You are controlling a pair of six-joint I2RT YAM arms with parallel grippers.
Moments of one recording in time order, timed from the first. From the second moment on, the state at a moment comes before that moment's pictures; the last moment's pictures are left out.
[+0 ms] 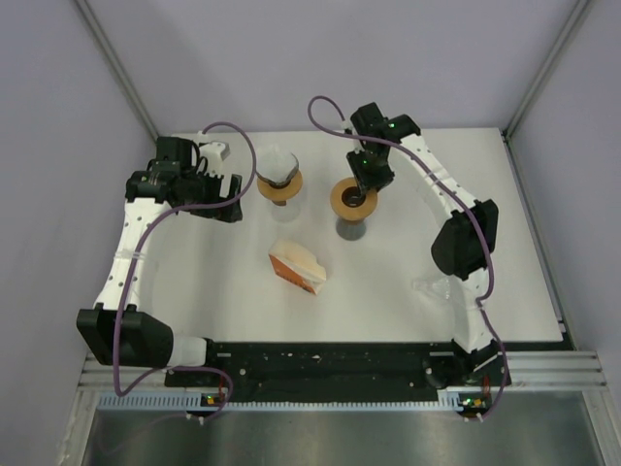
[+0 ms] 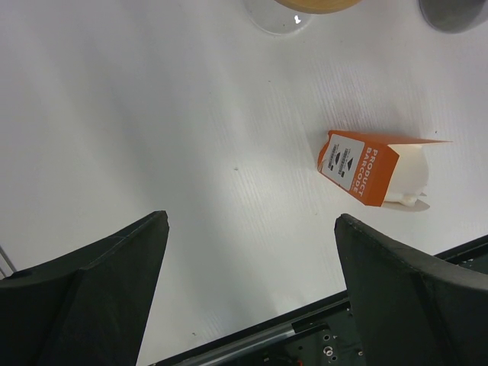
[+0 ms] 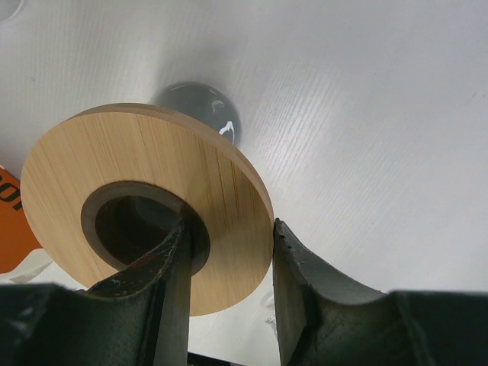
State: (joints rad) left arm -0.05 1.37 1.47 -1.04 0.27 0.16; right arm 0.50 2.14 2.21 -1.25 0.06 0.08
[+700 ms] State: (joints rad) left arm -0.05 1.37 1.47 -1.04 0.29 0.16; right arm 0.48 2.17 2.21 -1.24 0.01 0.07
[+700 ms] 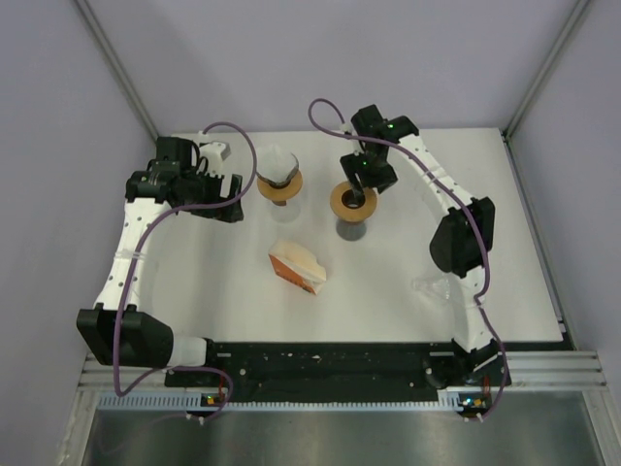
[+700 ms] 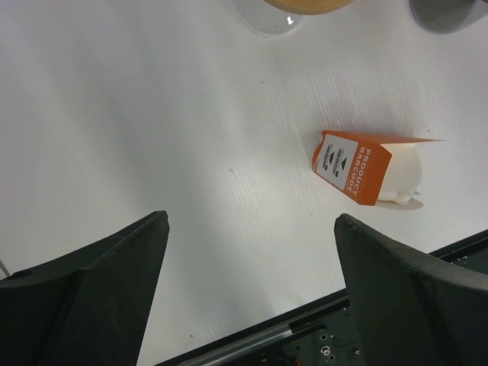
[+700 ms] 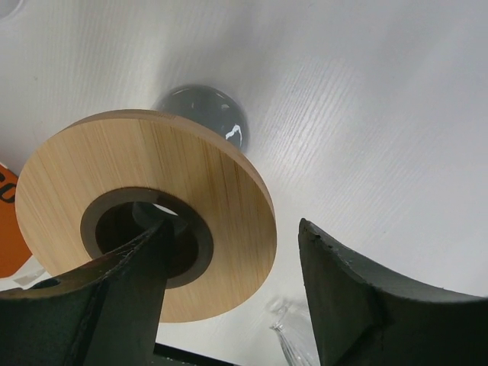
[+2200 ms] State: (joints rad) left arm -0.05 1.37 1.47 -1.04 0.40 0.16; right arm 0.18 1.03 0.79 -0.94 0.12 0.60
